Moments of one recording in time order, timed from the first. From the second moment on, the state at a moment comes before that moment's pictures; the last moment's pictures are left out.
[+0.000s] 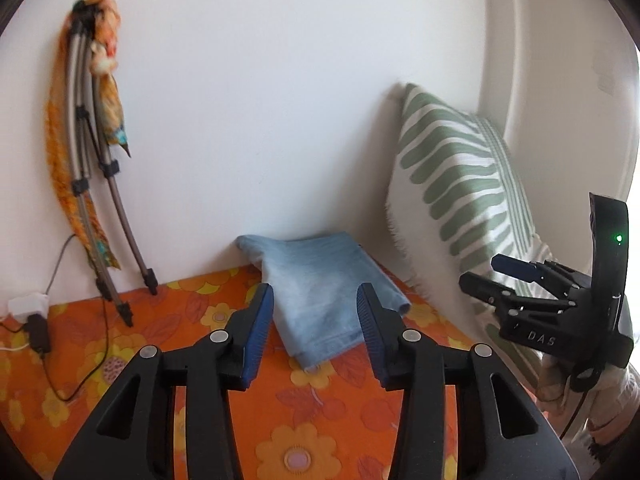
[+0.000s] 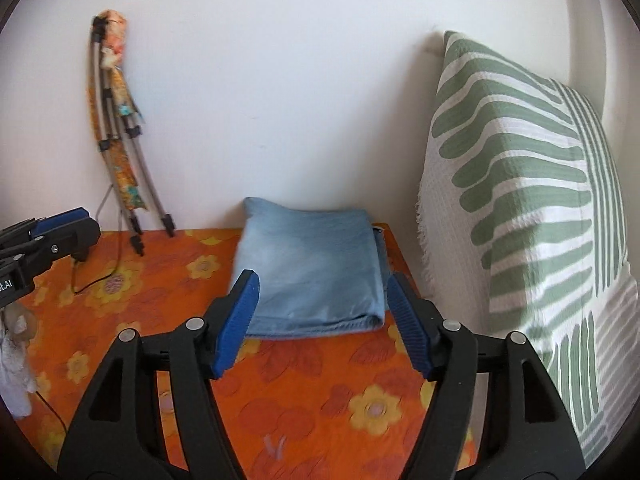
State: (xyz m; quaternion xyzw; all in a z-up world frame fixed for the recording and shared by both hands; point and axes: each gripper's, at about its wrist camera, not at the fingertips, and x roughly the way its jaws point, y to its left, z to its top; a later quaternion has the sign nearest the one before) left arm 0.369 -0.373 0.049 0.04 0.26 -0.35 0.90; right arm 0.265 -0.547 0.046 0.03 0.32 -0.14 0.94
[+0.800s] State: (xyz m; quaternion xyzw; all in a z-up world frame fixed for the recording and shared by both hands) left arm 0.241 -0.270 0.040 0.04 0.25 -0.35 0.90; right arm 0.110 -0.419 0.064 0.03 0.25 -0.24 0.94
